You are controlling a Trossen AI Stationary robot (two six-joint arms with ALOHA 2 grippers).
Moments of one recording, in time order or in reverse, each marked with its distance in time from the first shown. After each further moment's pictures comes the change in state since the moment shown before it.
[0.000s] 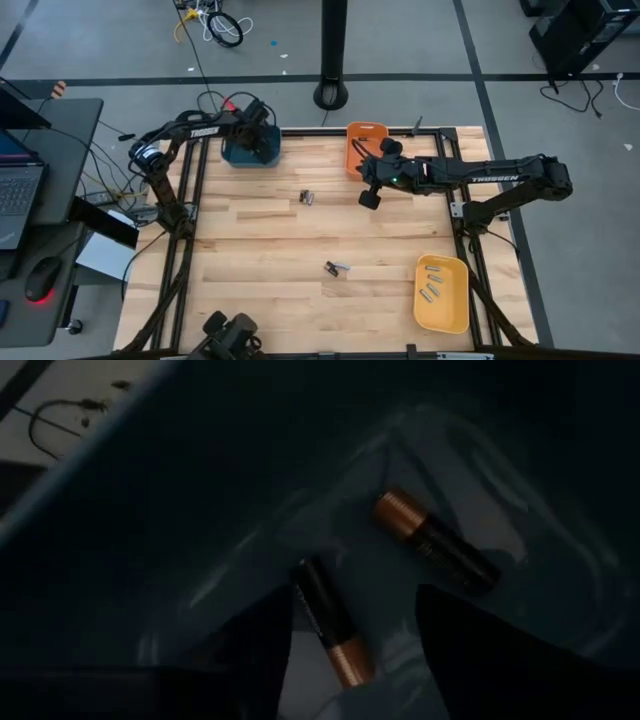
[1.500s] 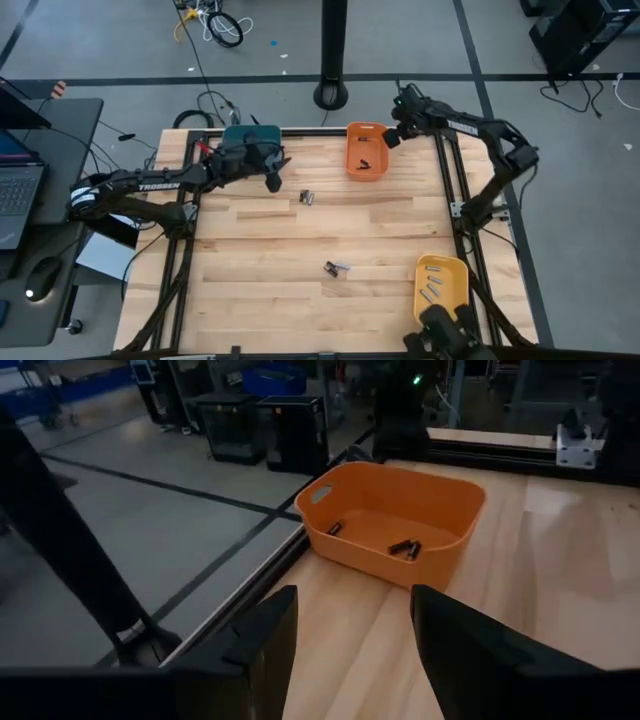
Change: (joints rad) left arm -0.473 -0.616 -0.529 0.894 -0.011 0.012; right arm -0.902 0.390 0.043 -0.131 -0.267 0.065
